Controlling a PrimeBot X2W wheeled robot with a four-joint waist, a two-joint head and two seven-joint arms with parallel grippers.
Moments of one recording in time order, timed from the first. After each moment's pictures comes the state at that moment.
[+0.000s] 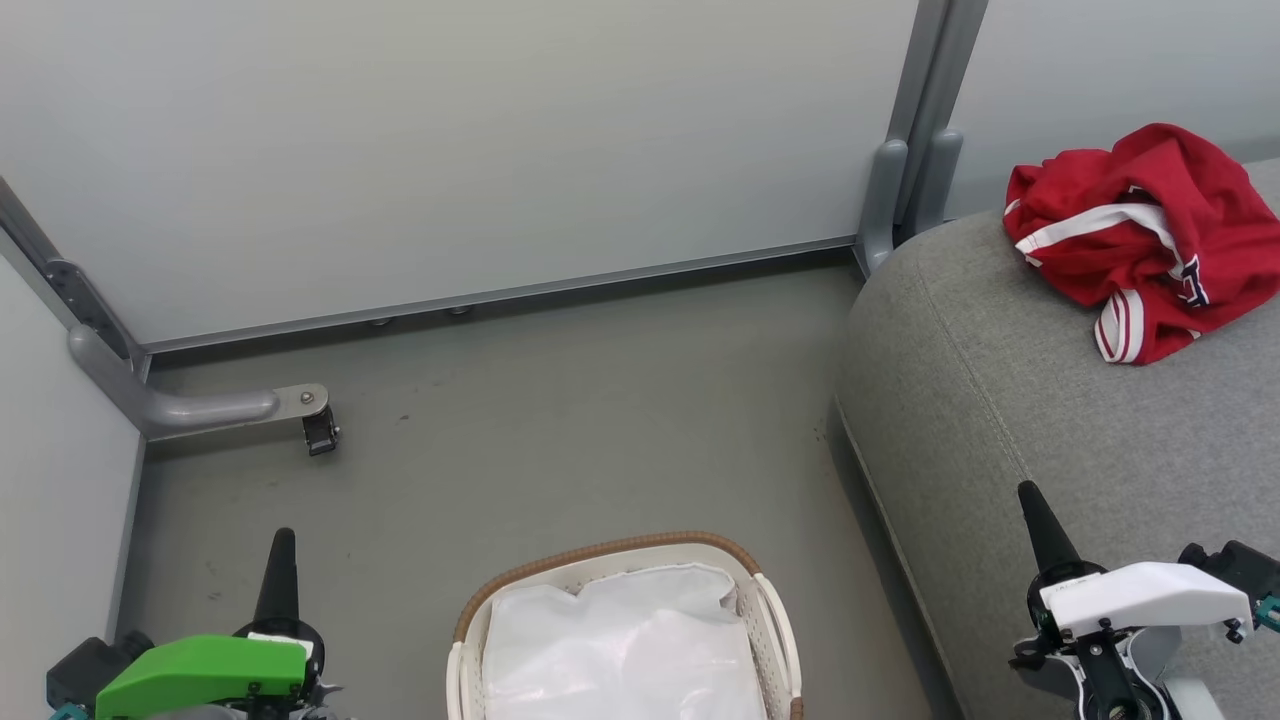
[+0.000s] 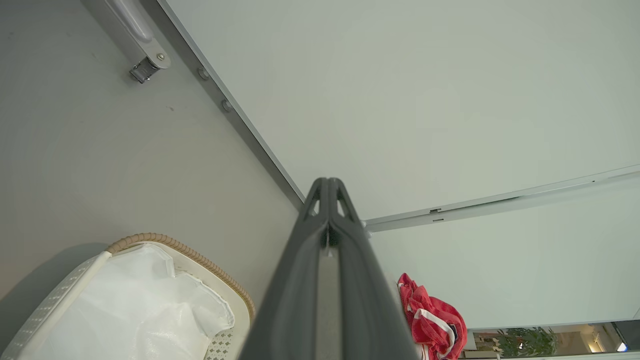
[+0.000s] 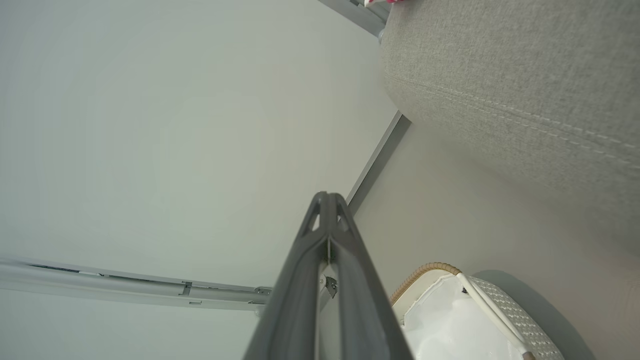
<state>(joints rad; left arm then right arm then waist) -0.02 0.05 0.07 0.26 -1.23 -0.11 0.00 -0.09 -0.04 -0.05 0.28 1.19 0.13 0.00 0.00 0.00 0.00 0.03</state>
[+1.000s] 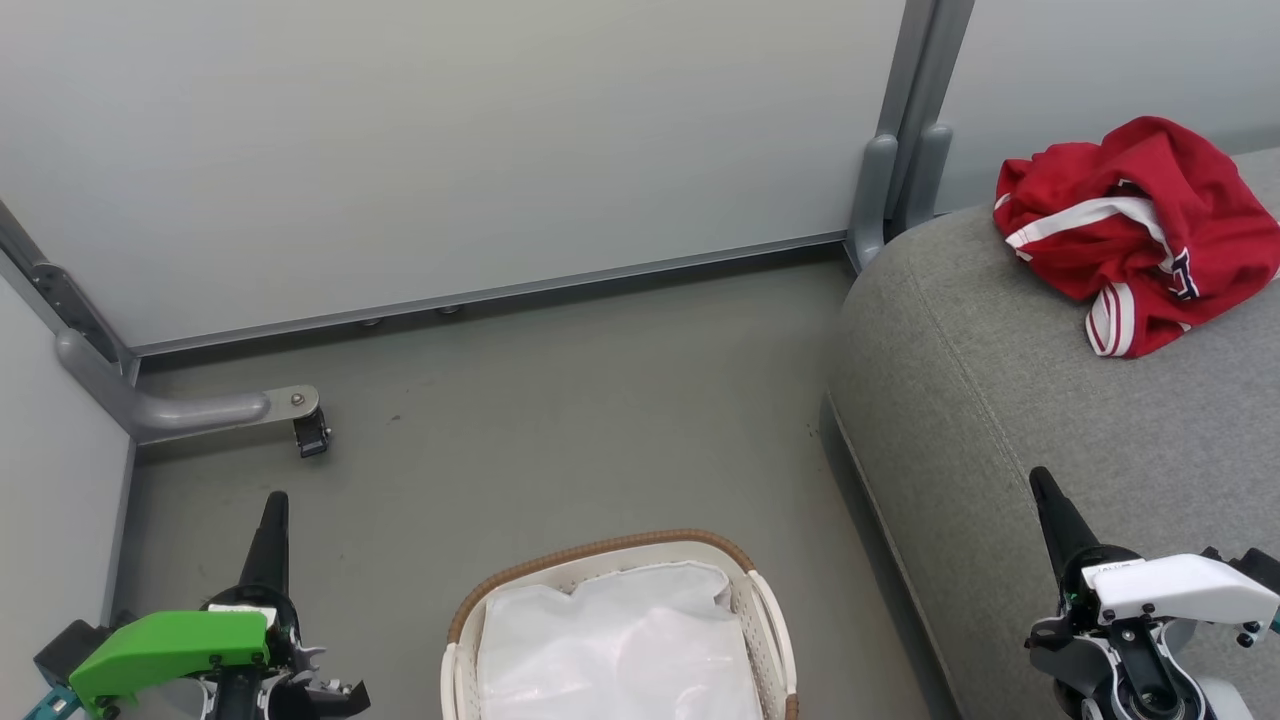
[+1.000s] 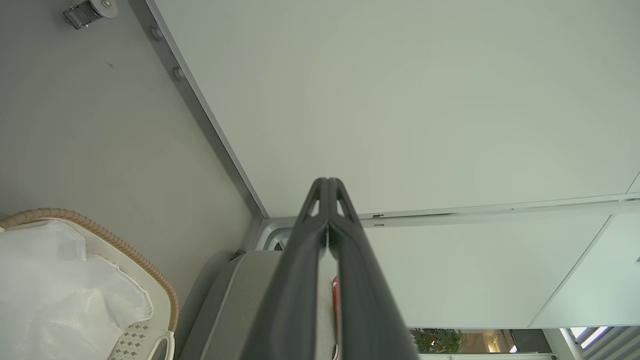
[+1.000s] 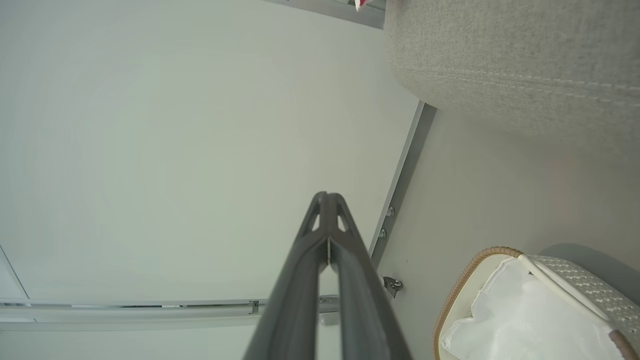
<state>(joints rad) -0.07 0.05 0.10 0.25 -1.46 -0.12 0.07 -0.10 -0.05 -0.09 0.26 1.45 0.13 0.07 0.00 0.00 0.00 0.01</state>
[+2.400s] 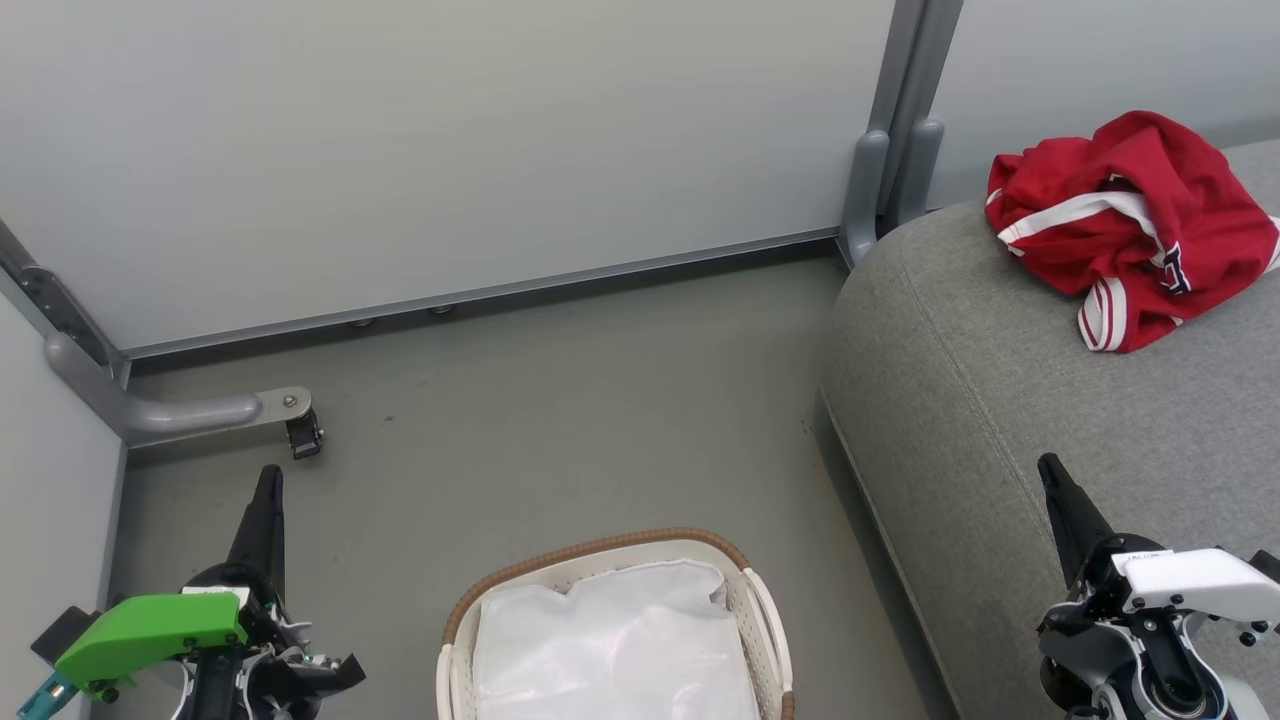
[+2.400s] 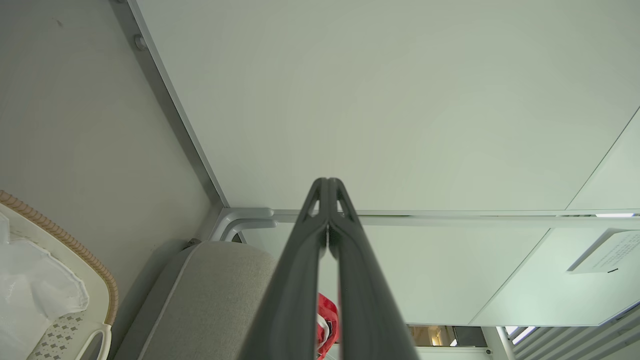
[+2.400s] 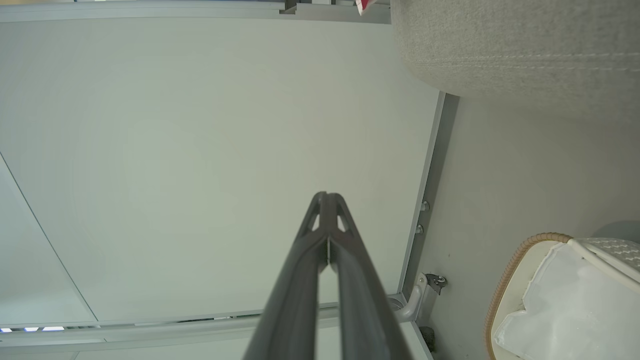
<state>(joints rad) -0.10 0.05 0.11 0.25 -1.61 -0.13 0.11 -0.10 -0.05 -0.11 0.25 1.61 0.13 0.11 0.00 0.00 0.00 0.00</state>
